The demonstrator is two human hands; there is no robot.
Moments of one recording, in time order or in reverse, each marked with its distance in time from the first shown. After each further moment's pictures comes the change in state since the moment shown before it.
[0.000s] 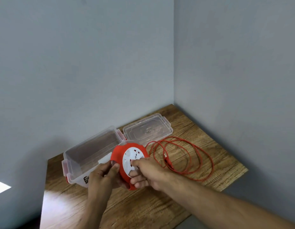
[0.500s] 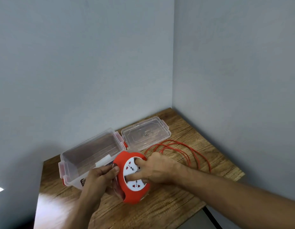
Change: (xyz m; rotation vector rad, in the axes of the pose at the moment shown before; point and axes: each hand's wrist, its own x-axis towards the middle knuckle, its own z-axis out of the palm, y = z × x) left_hand 0.008 0.013 -0.012 -0.016 -0.230 -0.174; right_hand 0.001 -0.018 -0.054 -2.089 -0.174 -1.282
